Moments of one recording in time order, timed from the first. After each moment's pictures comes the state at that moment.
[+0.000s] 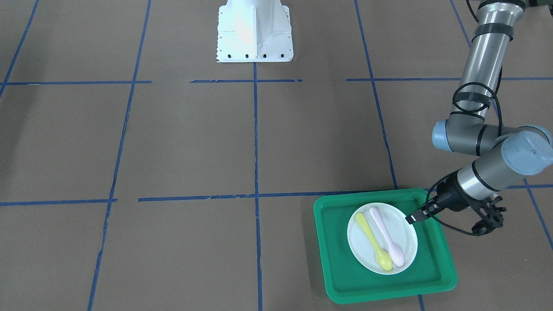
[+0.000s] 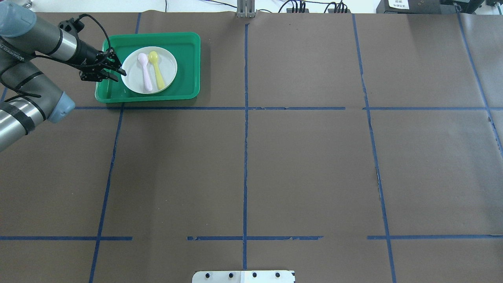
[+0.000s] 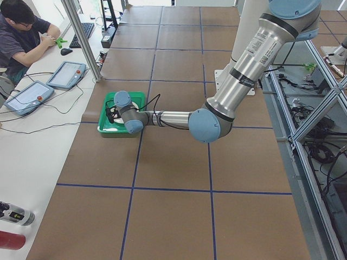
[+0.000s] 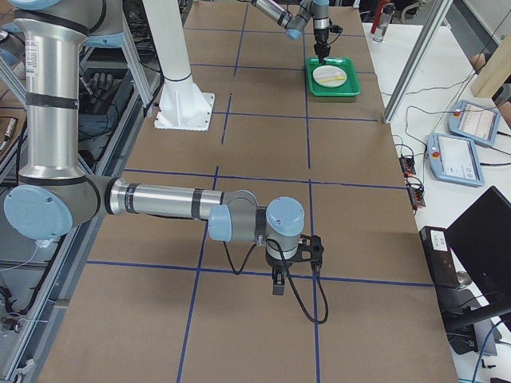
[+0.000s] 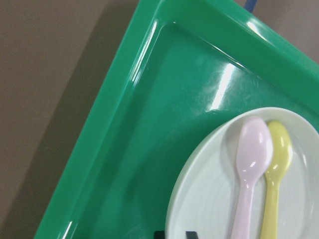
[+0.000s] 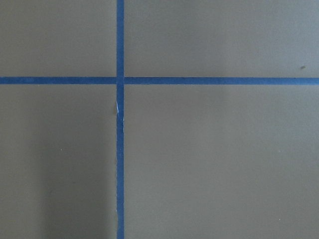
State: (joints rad) left arm -1.03 -2.15 -0.95 -2.60 -2.30 -1.49; right arm 1.58 -1.65 1.61 -1.51 2.28 0.03
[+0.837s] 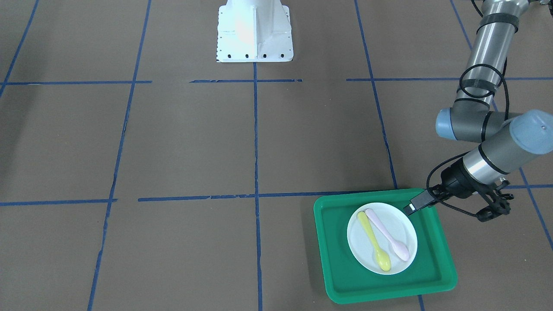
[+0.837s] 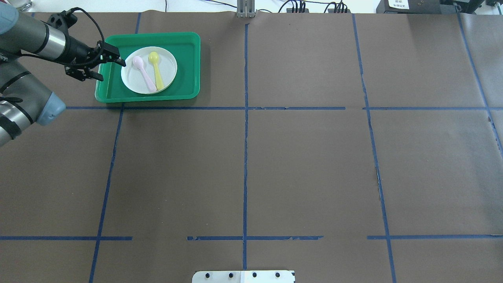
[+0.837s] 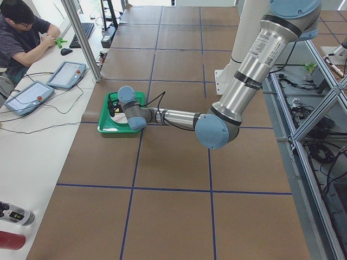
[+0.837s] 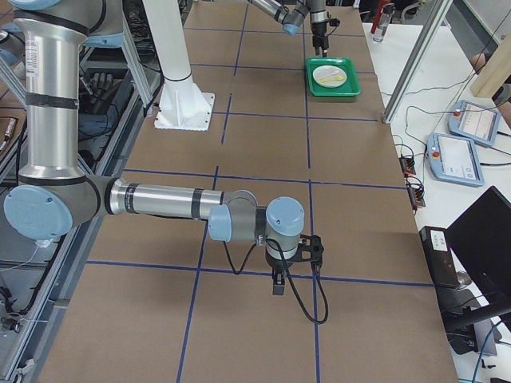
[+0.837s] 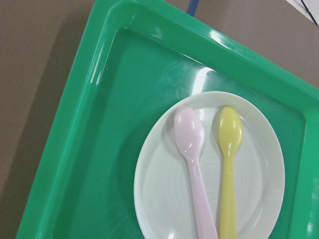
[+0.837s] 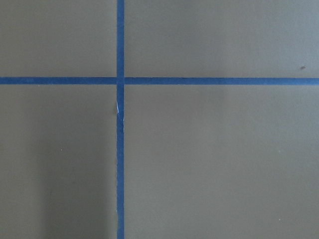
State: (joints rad) left arm -1.06 -2.06 -1.17 -2.51 -2.30 -1.36; right arm 1.58 -1.65 1.61 -1.51 2.28 0.03
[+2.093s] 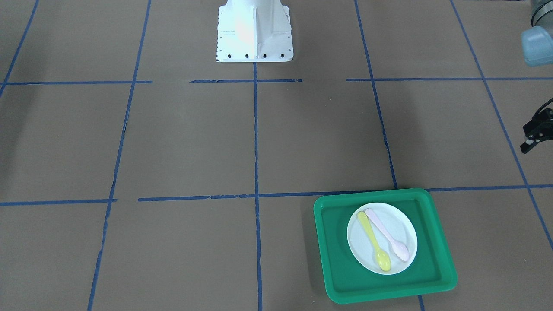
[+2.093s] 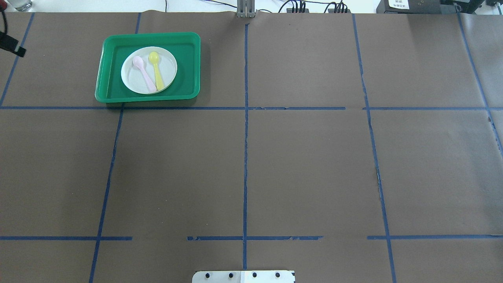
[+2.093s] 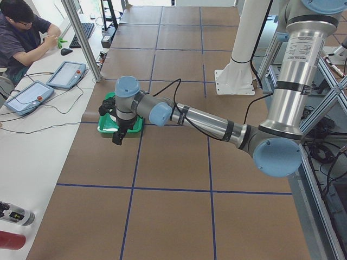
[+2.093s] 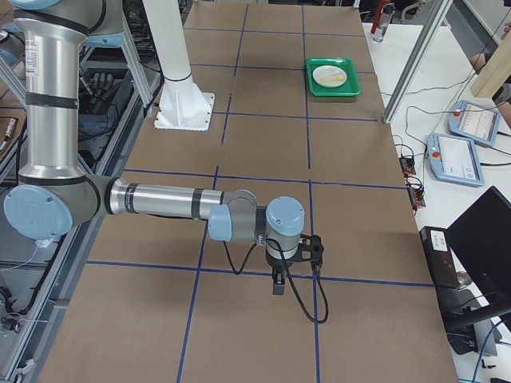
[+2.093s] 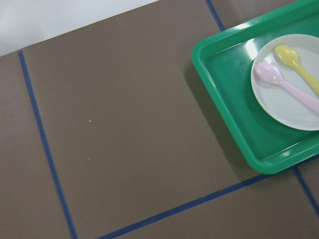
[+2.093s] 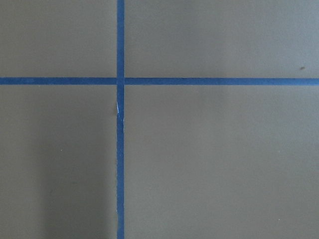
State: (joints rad) left arm -1.45 -1.70 -1.69 -1.74 -2.27 0.00; right arm 1.58 -1.65 1.61 -1.51 2.28 0.03
